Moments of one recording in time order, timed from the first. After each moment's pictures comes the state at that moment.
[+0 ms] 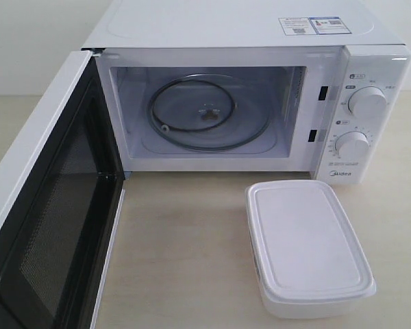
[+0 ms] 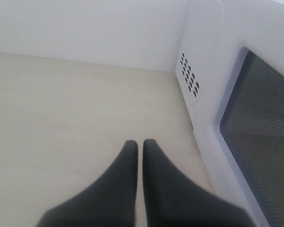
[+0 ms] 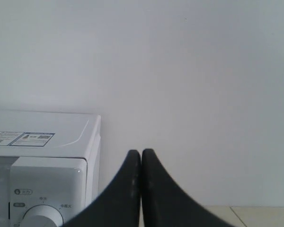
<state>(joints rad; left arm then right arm) 0.01 0.00 0.00 -0.18 0.29 0.03 0.04 0.63 -0.17 0.20 -0.60 -0.29</state>
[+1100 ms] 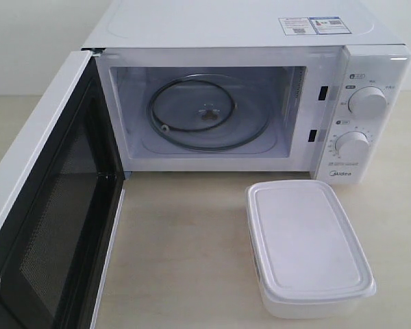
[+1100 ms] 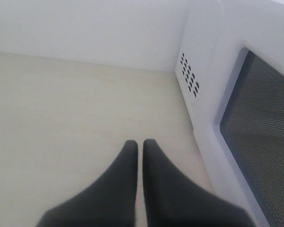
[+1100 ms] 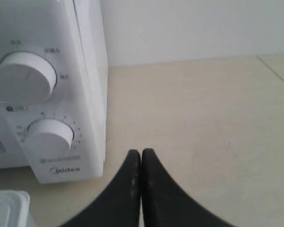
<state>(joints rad) 0.01 0.00 0.00 -0.18 0.29 0.03 0.04 0.97 -0.21 0.27 -0.38 -0.20</state>
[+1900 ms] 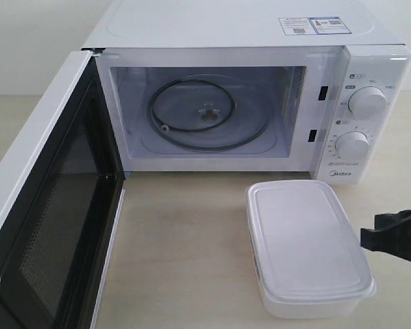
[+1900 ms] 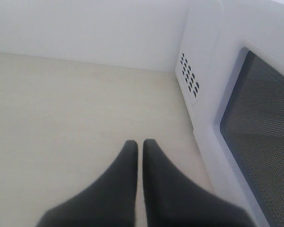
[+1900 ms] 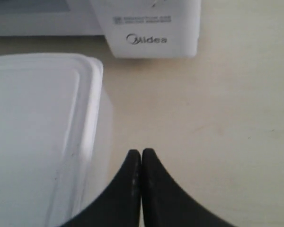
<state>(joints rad) 0.01 0.00 0.00 -0.18 0.29 0.03 0.04 1.38 -0.21 -0.50 -0.45 0.50</state>
